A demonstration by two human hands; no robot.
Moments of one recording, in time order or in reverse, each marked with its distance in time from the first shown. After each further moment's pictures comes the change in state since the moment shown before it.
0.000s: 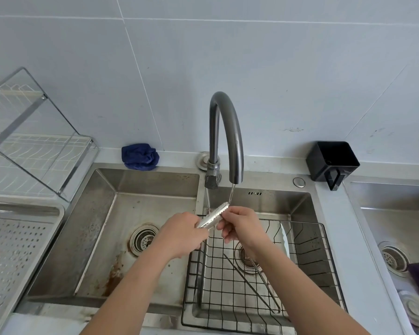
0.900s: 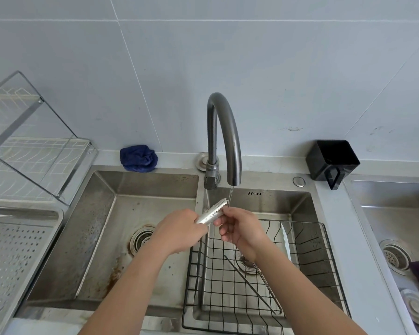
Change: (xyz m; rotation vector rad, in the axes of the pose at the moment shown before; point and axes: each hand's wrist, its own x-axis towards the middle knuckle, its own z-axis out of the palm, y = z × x) left_hand 0.002 0.013 -0.014 0.138 -0.019 -0.020; right_hand 0.012 0.011 -0.003 0.311 -0.079 0.065
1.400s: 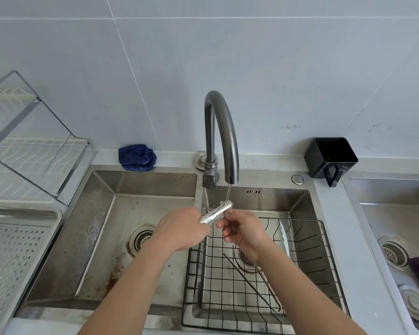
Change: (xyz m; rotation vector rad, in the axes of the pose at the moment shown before) left_hand 0.001 0.011 0.000 0.185 0.033 0.027; right_hand -0.006 0.004 -0.011 -0.025 0.011 -0.003
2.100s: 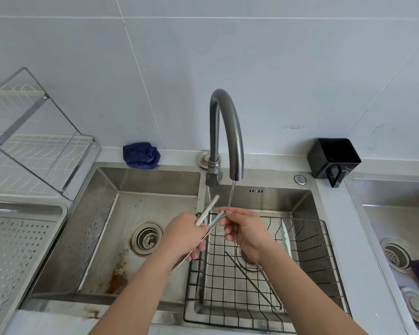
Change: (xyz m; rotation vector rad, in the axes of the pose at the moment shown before) left_hand -0.006 -0.011 0.029 -0.539 -0.016 -0.145; right_hand -0.004 0.003 0.007 0.004 0.026 -0.020
